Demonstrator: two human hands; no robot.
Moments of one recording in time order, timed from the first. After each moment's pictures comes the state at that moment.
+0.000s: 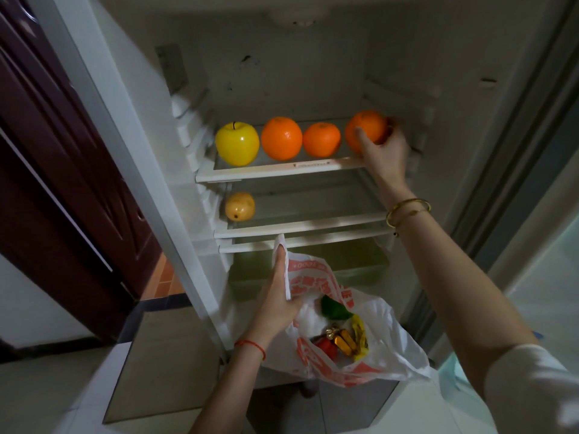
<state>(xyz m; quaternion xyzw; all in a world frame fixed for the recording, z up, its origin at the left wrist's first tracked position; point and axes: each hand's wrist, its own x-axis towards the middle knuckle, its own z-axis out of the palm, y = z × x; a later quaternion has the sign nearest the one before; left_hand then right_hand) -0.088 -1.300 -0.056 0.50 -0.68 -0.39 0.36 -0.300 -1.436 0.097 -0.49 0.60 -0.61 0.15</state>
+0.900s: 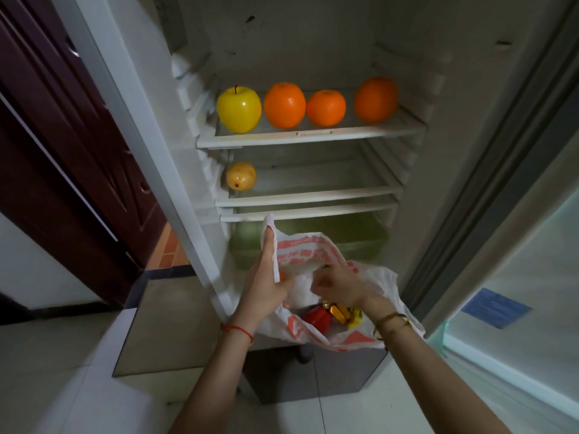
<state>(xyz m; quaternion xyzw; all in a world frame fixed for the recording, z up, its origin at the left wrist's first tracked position) -0.074 -1.274 -0.068 0.55 -0.65 -0.37 0.37 -0.266 -1.307 -0.111 -0.74 0.59 -0.11 0.30</state>
